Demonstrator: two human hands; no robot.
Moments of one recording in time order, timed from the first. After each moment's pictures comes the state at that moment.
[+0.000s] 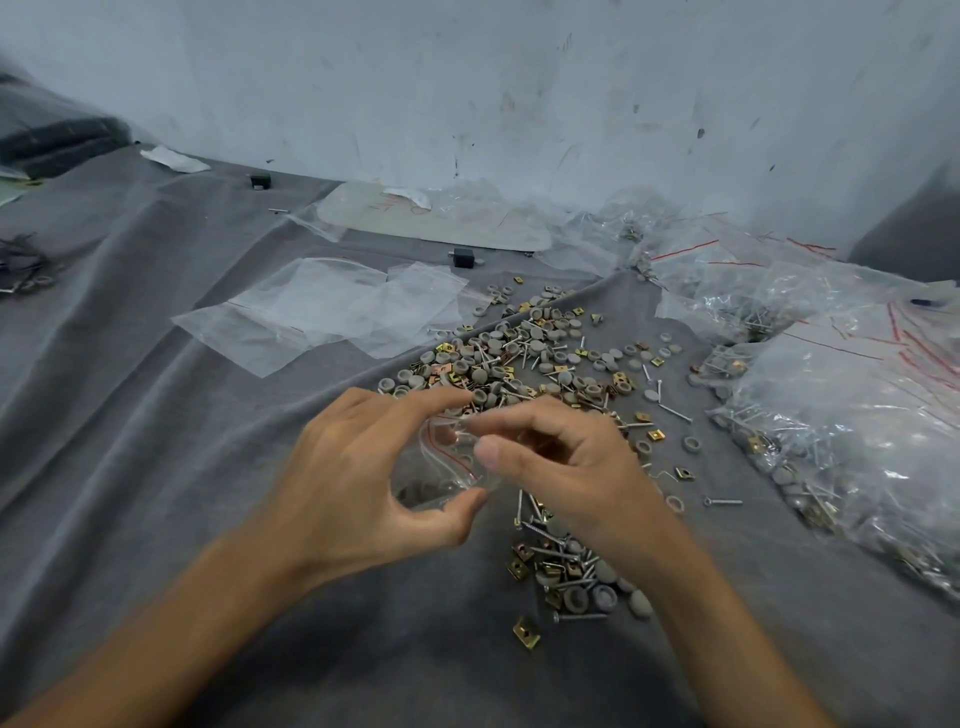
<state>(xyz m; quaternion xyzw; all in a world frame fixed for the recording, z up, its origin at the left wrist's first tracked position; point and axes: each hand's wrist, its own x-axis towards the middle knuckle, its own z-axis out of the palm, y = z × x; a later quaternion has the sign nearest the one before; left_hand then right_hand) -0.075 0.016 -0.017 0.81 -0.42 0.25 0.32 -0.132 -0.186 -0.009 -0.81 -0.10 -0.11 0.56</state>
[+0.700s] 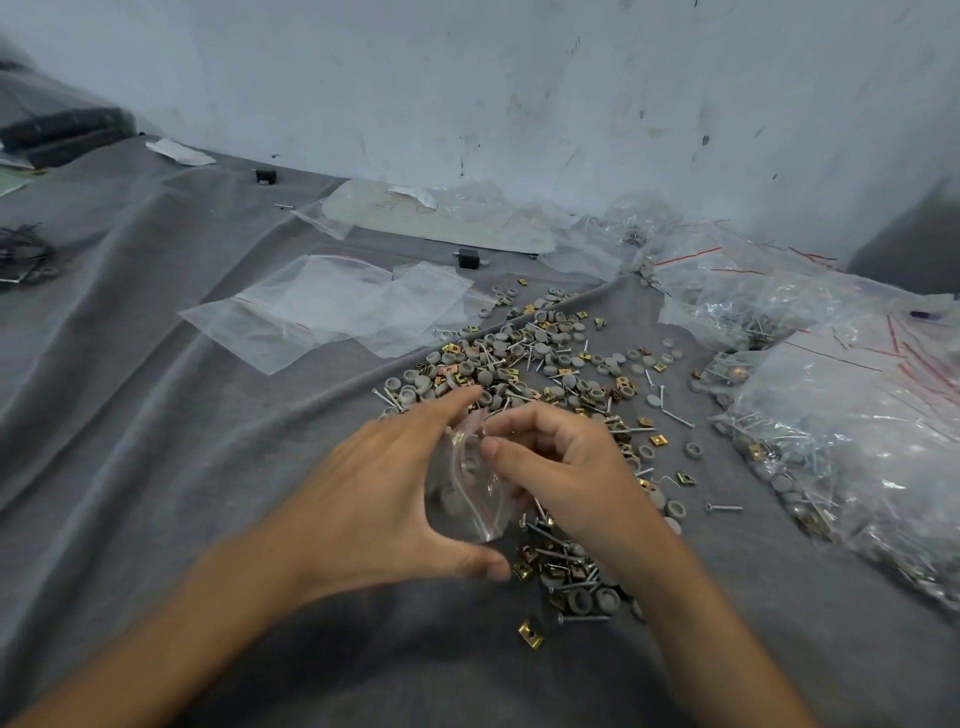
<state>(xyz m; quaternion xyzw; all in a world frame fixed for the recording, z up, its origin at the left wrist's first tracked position) -0.077 0.023 -0.018 0.87 -0.40 0.00 0.30 -0.128 -0.179 -0.013 -0.78 -0.02 -0.05 0.62</state>
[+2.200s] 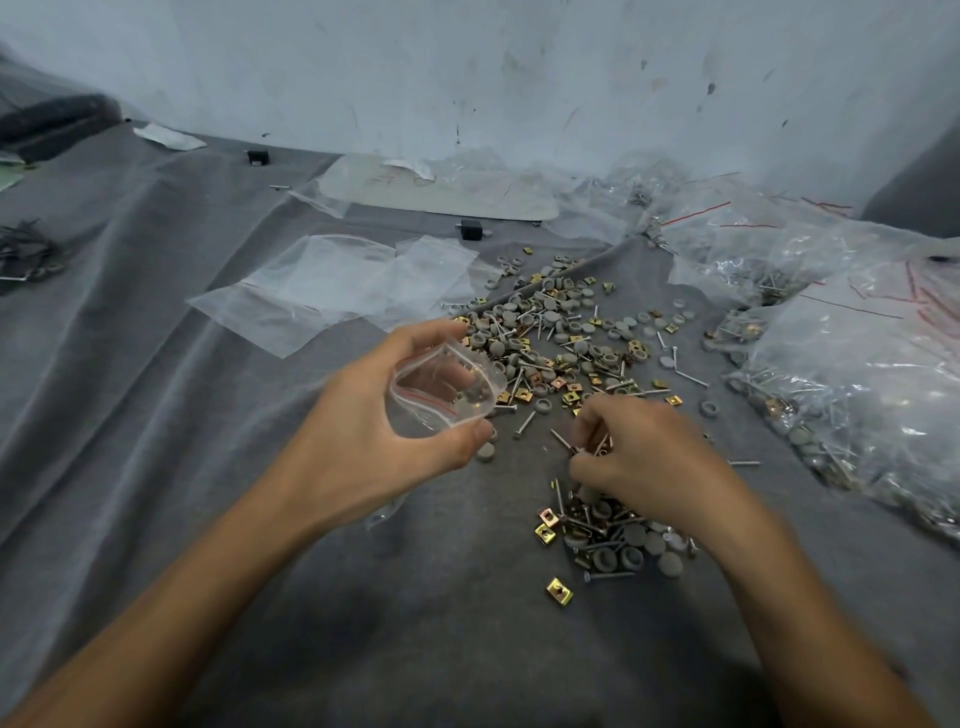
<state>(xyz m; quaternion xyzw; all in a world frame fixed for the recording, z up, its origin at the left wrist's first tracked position) -0.071 0.034 0.004 0.76 -0.33 -0.02 0.55 -0.139 -0.209 -0.002 -0.97 0.10 0.02 0.20</state>
